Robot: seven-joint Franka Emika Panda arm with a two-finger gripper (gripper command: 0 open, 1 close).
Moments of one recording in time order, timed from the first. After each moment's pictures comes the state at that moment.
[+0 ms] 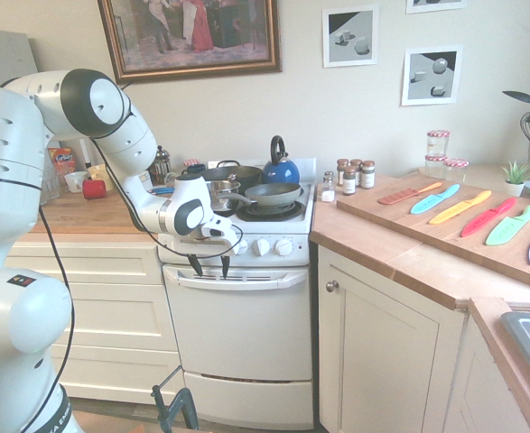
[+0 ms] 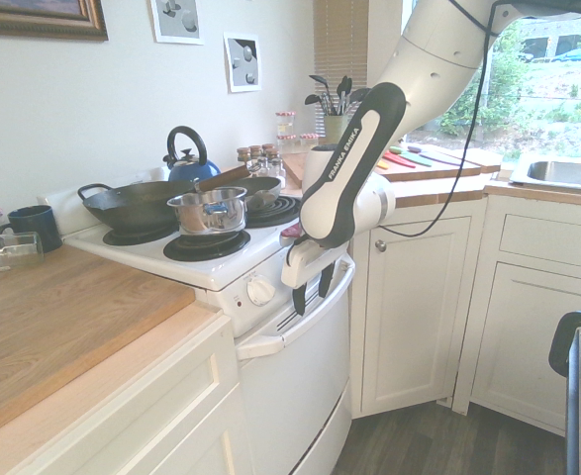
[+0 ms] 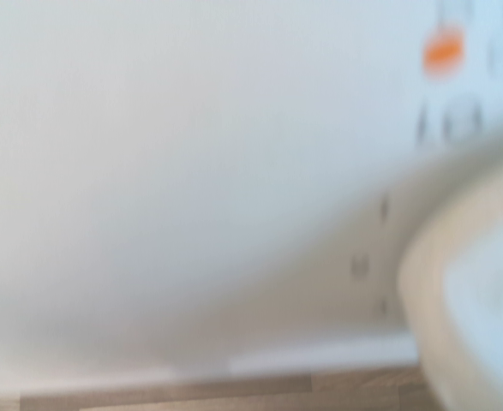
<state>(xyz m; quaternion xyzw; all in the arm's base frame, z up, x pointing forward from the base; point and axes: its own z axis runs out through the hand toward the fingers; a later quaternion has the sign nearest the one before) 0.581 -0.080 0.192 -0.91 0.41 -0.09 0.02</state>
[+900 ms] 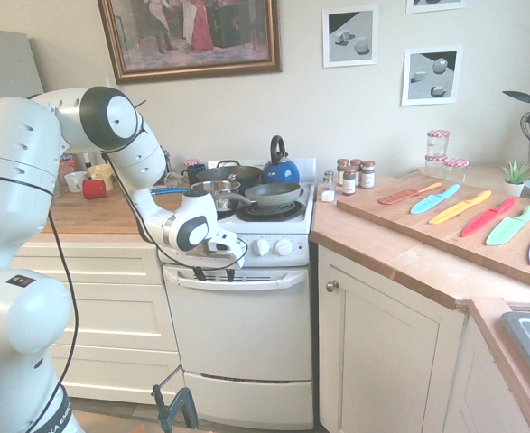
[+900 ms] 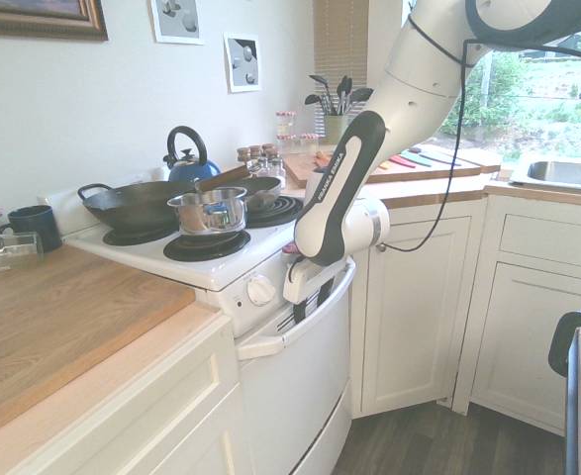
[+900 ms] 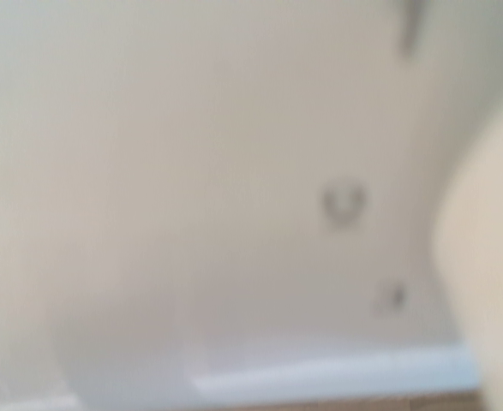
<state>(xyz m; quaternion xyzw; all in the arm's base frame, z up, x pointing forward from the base) 0.574 -0.092 0.145 -0.91 0.40 -0.10 0.04</state>
